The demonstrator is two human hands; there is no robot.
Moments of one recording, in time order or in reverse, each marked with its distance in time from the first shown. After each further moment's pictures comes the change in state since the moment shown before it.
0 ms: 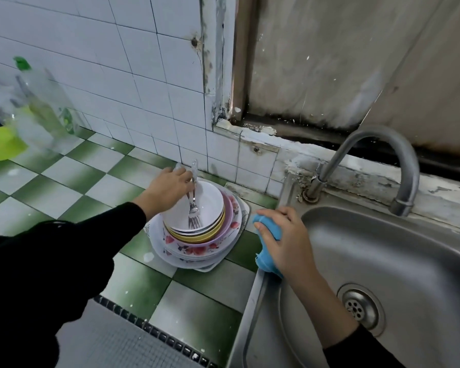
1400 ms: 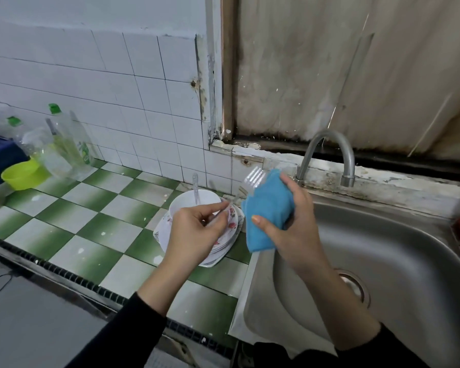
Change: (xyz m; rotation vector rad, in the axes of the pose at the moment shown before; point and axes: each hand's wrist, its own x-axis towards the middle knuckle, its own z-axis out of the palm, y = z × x) left_hand -0.153 0.132 -0.168 -1.620 0.583 -0.519; right_hand -0.069 -0.069 -0.070 0.586 0.082 -0.046
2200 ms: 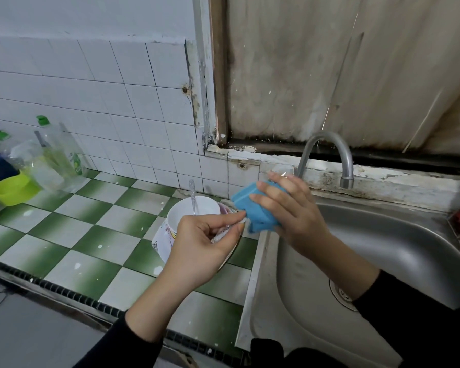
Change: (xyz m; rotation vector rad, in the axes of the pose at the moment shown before) left_hand -0.010 0.032 -0.008 -0.171 -0.164 0.043; right_hand 0.054 0.026 -0.018 -0.940 0.145 -1.174
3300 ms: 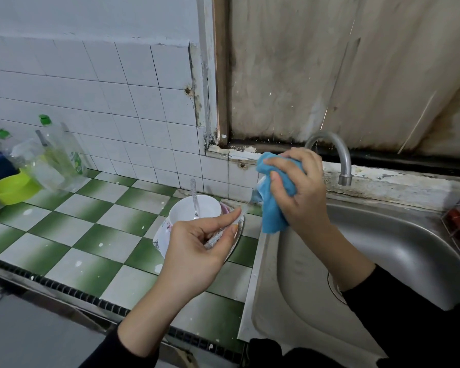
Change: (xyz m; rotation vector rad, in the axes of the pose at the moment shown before) left_hand -0.026 0.012 -0.009 0.007 0.051 0.079; right_hand 0.036 -0.012 -0.010 0.281 0.109 0.552
